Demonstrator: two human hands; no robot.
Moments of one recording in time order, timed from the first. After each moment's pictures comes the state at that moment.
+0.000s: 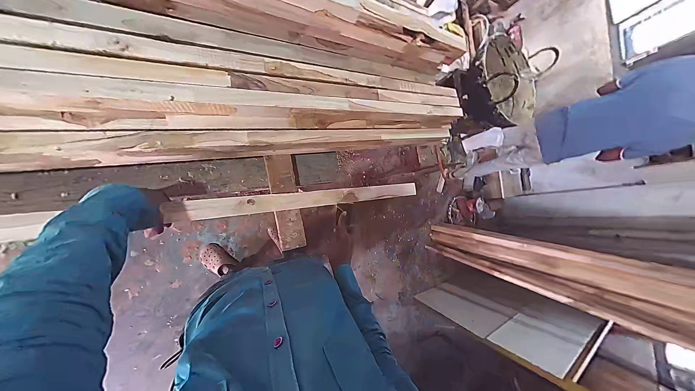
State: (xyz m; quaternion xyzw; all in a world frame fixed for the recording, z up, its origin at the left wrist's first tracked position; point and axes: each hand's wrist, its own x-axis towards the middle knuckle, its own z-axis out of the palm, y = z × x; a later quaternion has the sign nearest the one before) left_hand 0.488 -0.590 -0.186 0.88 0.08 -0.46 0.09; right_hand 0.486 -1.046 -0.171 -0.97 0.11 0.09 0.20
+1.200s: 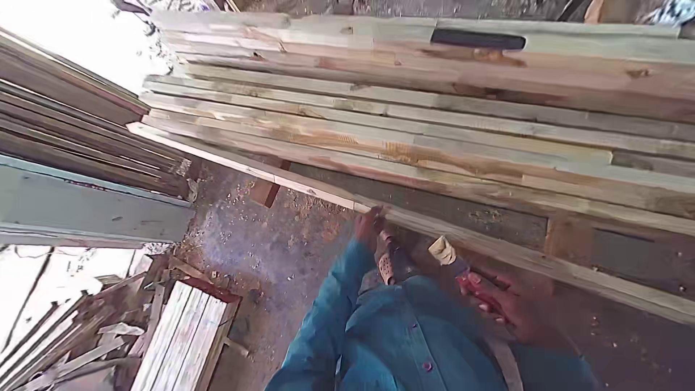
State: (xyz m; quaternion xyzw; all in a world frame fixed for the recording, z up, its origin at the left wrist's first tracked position) left_hand 0.289 -0.457 -0.119 0.33 0.51 0.15 0.78; right_hand 0.388 -0.740 -0.015 -0.64 -0.08 0.54 0.54
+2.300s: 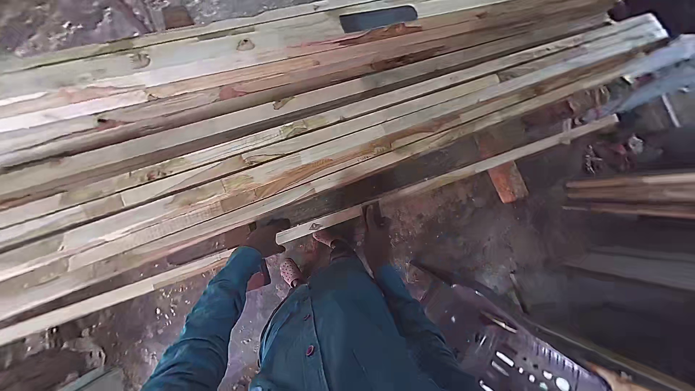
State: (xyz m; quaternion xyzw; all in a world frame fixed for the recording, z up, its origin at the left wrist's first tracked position) left_hand 0.228 -0.061 -0.162 0.90 0.00 -0.40 0.19; right_hand 0.220 -0.390 -0.154 -0.96 0.06 0.09 0.24
